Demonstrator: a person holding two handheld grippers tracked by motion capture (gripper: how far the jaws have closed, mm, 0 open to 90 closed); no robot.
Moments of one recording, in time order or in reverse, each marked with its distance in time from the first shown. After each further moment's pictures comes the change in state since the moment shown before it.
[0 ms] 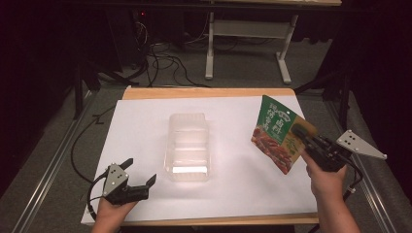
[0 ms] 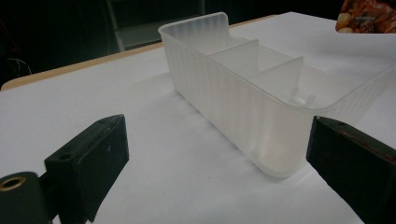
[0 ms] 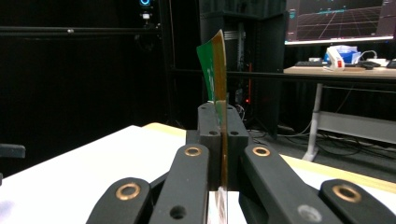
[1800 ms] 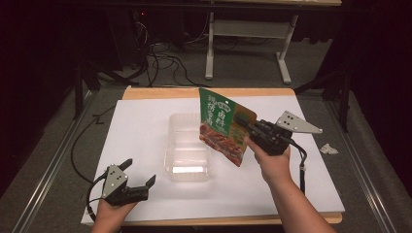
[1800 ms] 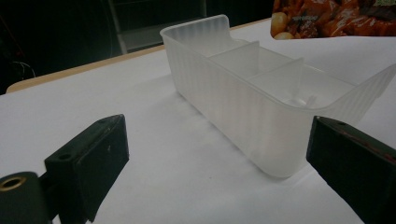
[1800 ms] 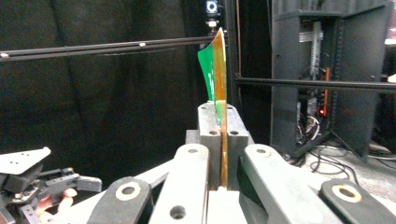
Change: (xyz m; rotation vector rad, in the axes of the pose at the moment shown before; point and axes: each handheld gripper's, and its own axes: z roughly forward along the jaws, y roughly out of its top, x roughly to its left) left arm -0.001 -0.001 -0.002 -0.013 0.010 0.002; right arm 0.083 0.020 0.105 -0.018 0.263 0.051
